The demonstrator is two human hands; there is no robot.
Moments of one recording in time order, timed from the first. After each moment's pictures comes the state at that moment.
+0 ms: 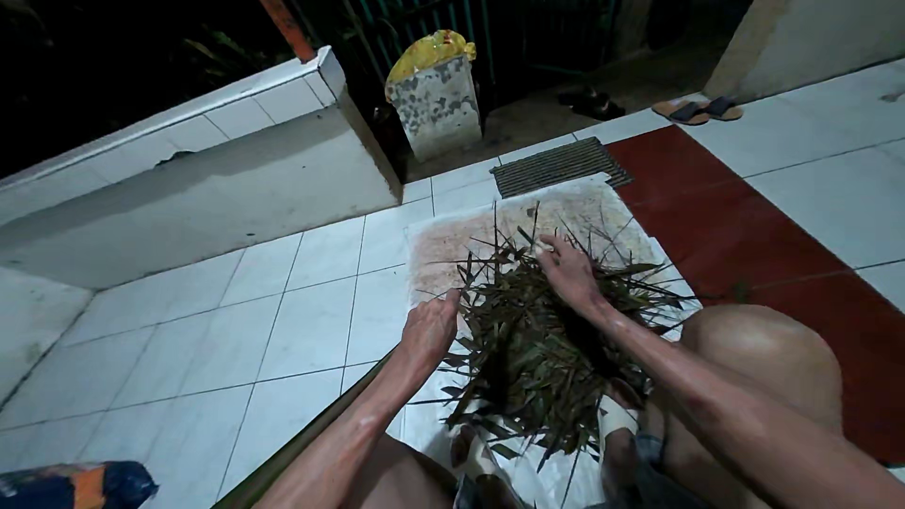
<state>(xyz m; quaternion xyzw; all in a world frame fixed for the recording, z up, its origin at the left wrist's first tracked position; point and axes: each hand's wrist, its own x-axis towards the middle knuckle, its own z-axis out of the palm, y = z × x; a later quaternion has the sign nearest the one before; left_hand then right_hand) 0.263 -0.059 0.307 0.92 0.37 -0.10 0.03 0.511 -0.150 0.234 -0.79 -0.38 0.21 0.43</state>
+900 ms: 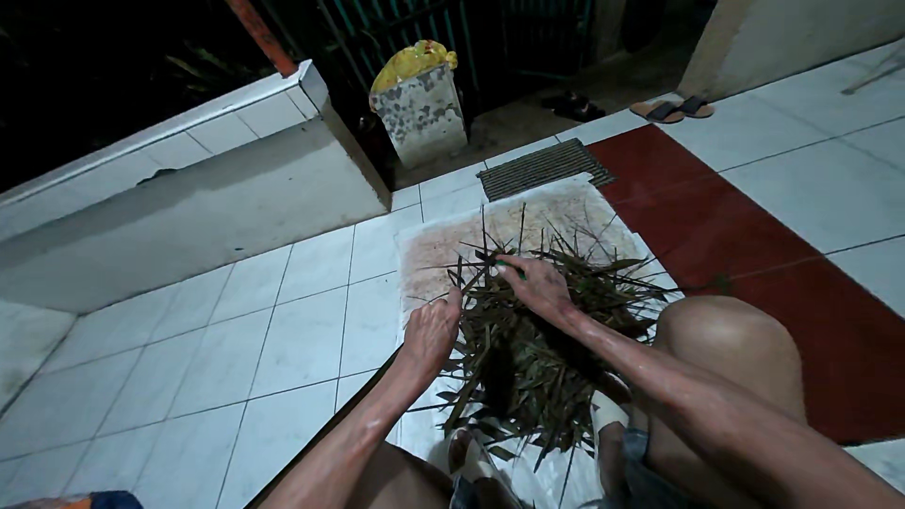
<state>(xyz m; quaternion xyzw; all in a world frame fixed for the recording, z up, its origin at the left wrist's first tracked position) 0.285 -0.076 0.299 0.94 0.33 -0.07 -0.06 0.486 -0.154 0.248 -0.80 -0.45 0.19 0.35</state>
